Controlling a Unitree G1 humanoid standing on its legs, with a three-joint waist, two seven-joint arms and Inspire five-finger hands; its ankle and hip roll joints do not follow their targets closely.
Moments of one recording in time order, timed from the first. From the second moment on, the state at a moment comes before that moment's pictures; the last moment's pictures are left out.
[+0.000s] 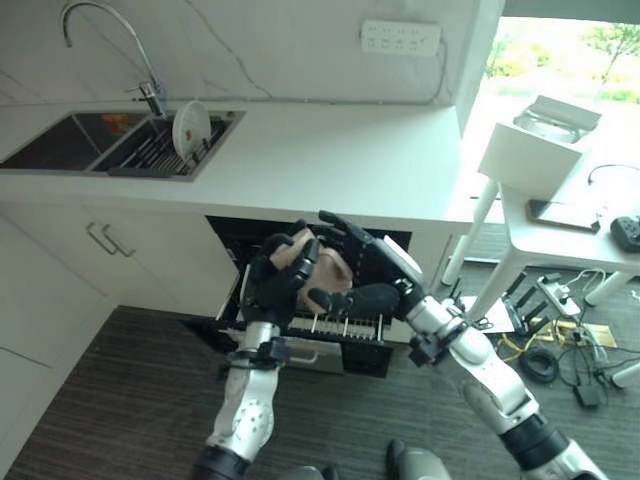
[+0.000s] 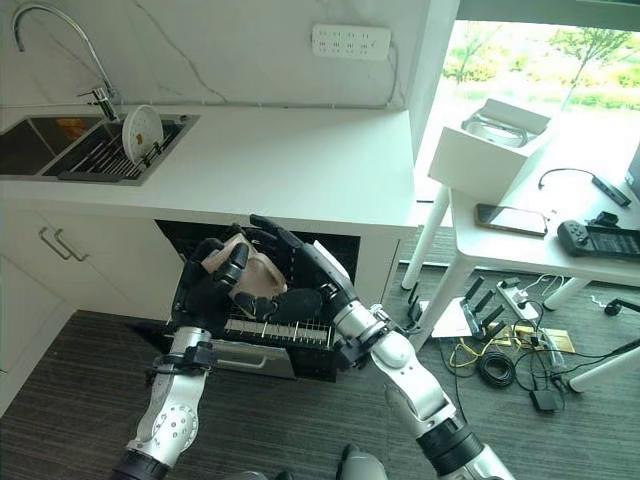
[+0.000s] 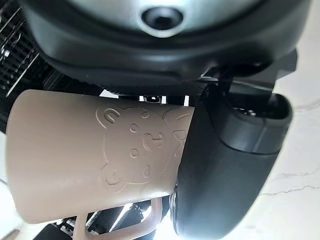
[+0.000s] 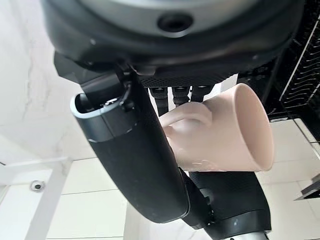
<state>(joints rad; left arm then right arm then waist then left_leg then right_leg) -0.08 0.23 -0.27 0.12 -0.88 -0.40 -0.03 -0.26 -0.41 0.44 -0.10 0.55 -0.05 0.16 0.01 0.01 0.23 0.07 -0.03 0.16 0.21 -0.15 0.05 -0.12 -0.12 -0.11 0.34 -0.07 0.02</state>
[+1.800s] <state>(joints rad) -0.15 0.25 -0.32 0.17 -0.74 -0.48 0.04 -0.34 -0.36 0.53 0.01 0.56 0.03 -0.03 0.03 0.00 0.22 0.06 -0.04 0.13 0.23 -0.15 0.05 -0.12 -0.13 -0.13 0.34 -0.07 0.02</state>
